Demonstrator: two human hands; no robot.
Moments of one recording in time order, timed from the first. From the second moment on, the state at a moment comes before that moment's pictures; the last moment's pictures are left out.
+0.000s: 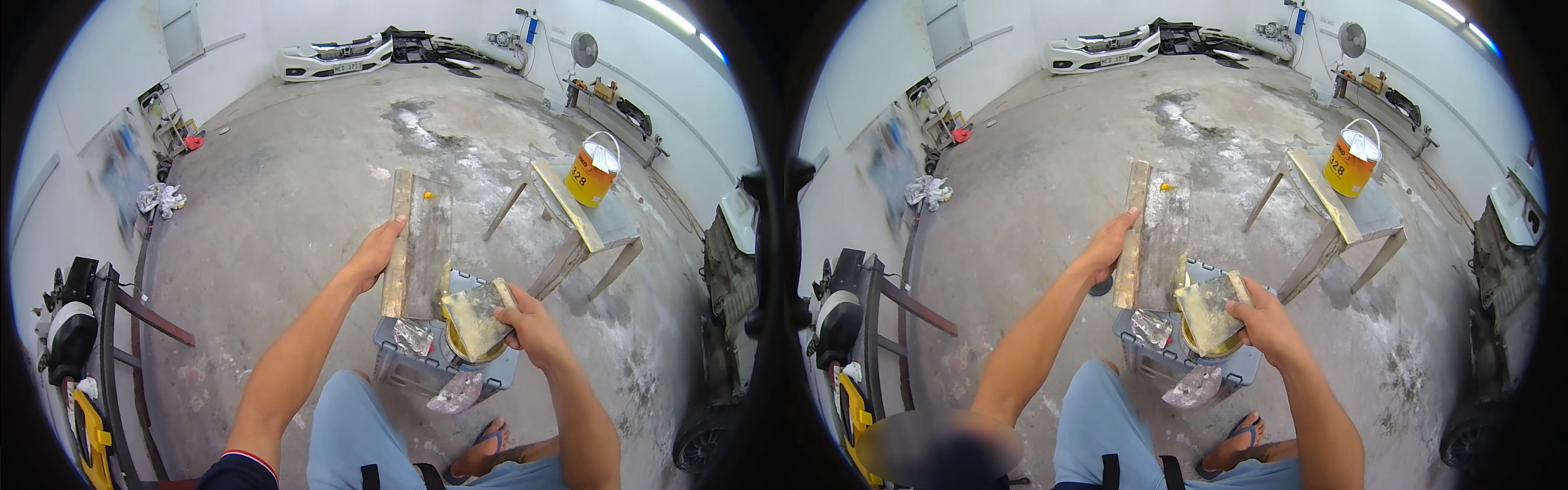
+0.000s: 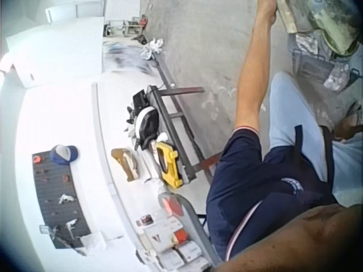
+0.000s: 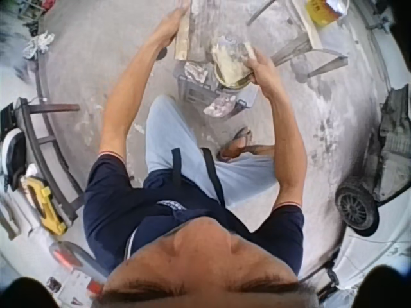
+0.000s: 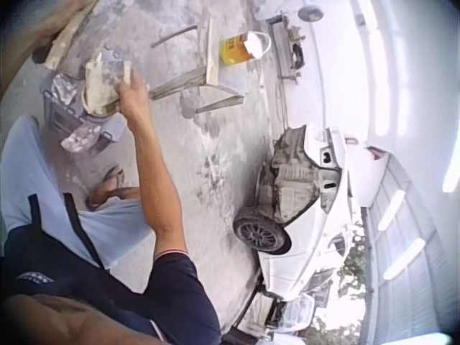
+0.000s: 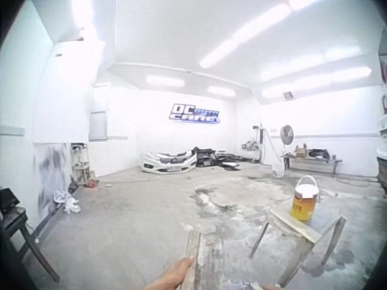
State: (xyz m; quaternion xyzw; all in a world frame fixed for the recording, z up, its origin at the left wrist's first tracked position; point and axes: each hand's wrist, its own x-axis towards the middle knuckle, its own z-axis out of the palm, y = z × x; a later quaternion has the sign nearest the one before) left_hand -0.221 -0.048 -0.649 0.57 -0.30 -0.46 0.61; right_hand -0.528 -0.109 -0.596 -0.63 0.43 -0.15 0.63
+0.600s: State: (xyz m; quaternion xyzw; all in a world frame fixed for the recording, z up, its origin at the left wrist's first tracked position) left_hand -0.227 -0.085 -0.627 0.61 -0.38 -0.51 0.48; right_hand -0.521 -0.117 -0.602 -0.68 0.44 -0.14 0.57
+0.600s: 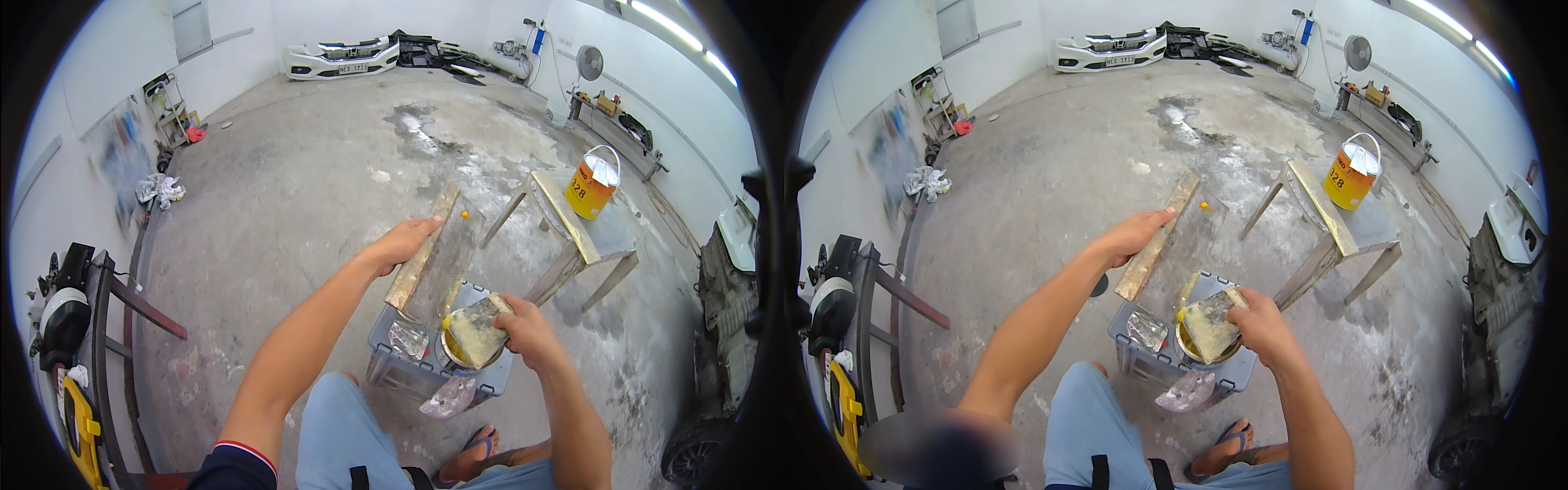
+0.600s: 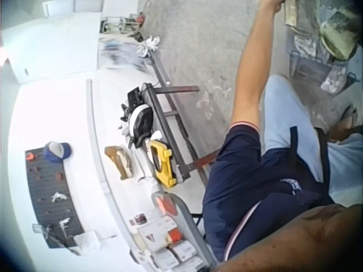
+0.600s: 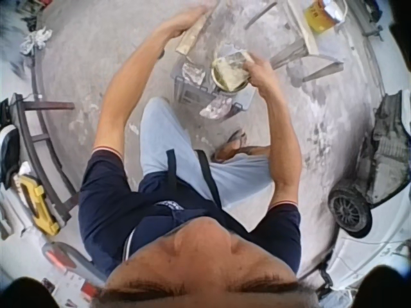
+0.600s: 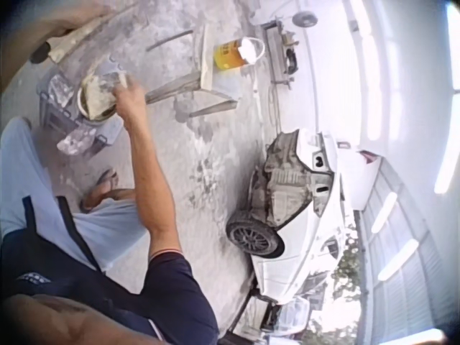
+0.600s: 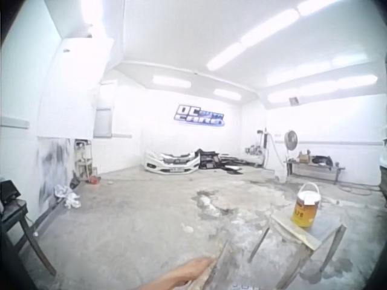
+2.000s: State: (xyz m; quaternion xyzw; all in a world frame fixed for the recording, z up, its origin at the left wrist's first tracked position) left_hand -0.247 -0.049 -0.639 0.59 -0.29 -0.50 0.56; right_hand -0.541 -0.132 -0.598 -0.53 0.38 -0.17 0.74
